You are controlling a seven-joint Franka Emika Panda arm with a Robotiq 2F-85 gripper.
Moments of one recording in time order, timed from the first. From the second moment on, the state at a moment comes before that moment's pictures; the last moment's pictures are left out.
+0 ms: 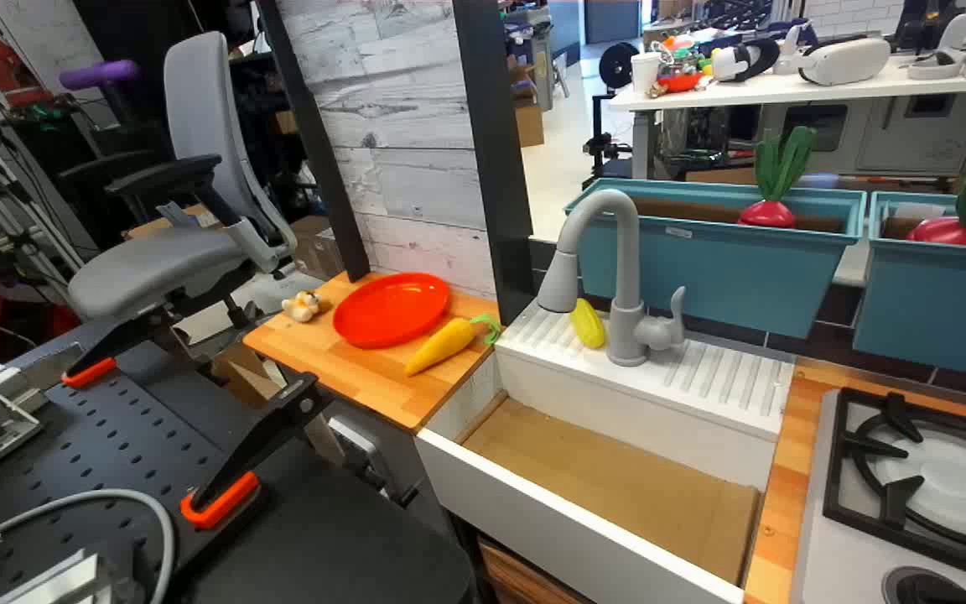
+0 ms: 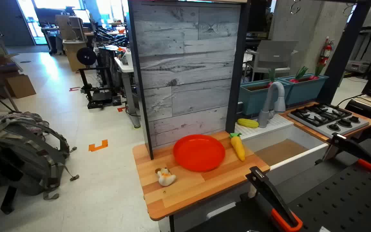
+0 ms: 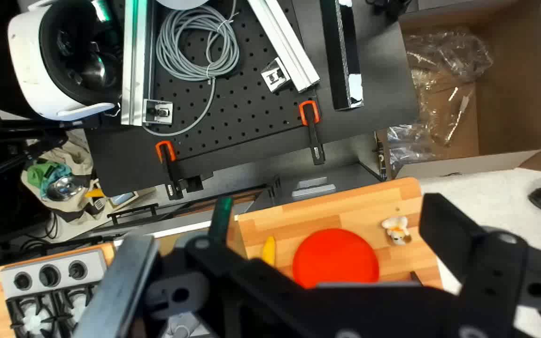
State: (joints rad) arm 0.04 -0.39 0.30 -2.09 0.08 1.45 0.53
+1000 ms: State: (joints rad) arm 0.04 -0.39 0.29 -2.11 0.08 1.45 0.53
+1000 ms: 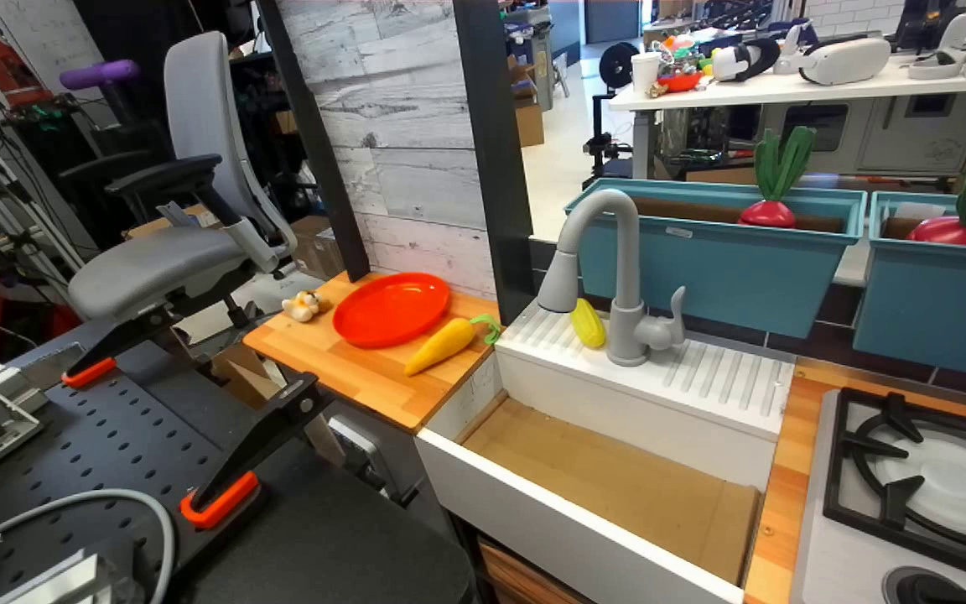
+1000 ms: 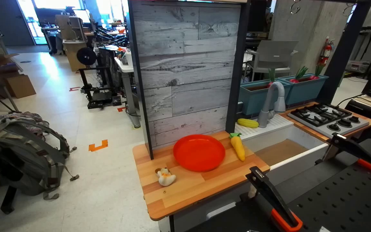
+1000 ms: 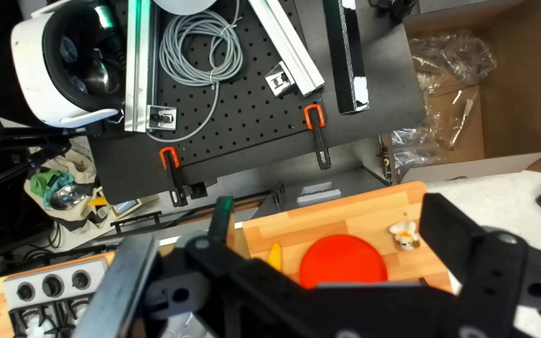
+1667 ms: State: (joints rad) arm 0.01 -0.29 0.21 -2.25 0.06 1.66 0.57
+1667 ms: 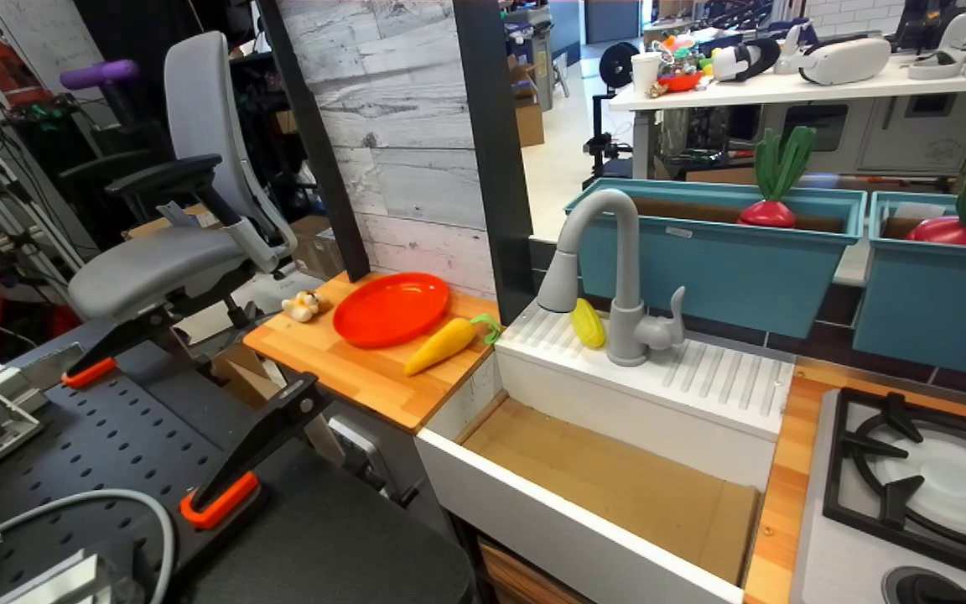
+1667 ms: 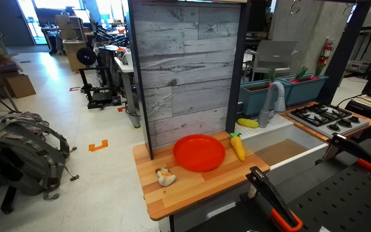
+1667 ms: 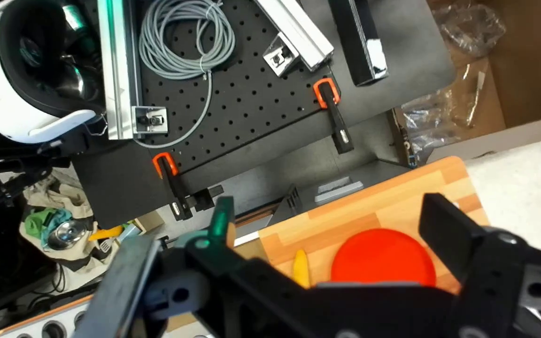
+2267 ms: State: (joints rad) arm 0.00 -0.19 0.16 -2.44 0.01 2.14 0.66
